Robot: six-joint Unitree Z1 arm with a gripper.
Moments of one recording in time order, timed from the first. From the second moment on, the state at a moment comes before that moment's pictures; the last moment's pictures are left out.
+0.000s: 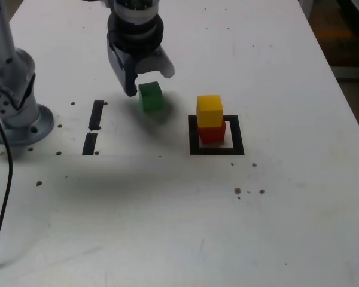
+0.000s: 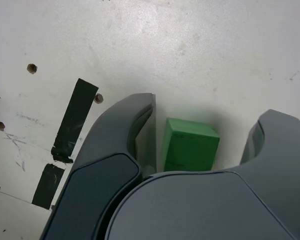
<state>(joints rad) -0.04 1.65 -0.95 0.96 0.30 -0.48</state>
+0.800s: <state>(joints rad) -0.02 1.69 -0.96 0.95 0.16 -0.24</state>
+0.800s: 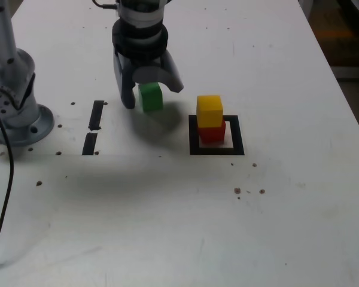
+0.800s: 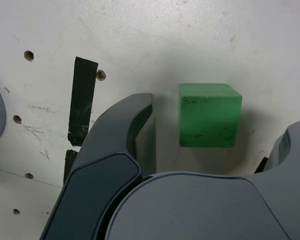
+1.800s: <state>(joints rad) 0.02 1.76 -0.91 0.83 0.19 -0.22</state>
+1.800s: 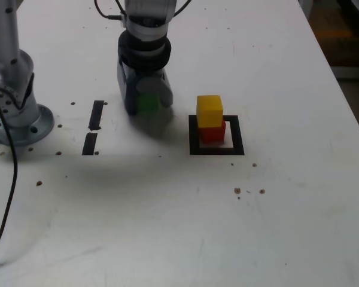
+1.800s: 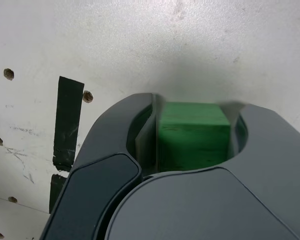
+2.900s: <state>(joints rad) -0.17 1.73 -1.51 1.44 0.15 -0.25</state>
